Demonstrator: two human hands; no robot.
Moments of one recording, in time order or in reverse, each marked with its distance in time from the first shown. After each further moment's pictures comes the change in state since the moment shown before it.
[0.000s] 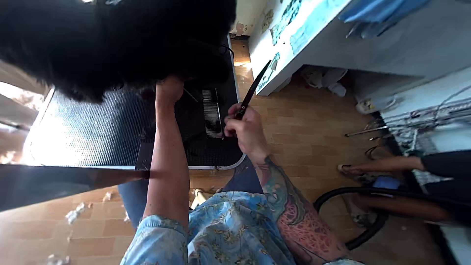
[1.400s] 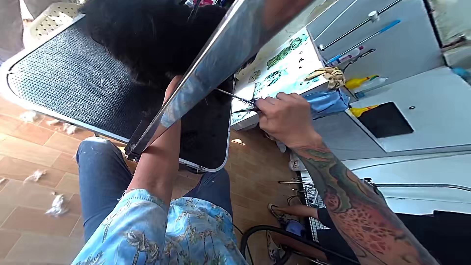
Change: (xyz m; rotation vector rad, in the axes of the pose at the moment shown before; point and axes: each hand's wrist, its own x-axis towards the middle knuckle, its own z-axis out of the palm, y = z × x) left_hand -0.007 -0.052 -0.060 0.709 -0.012 -0.123; right_hand 0.025 -0.145 -0.042 -1.878 -0.363 -1.120
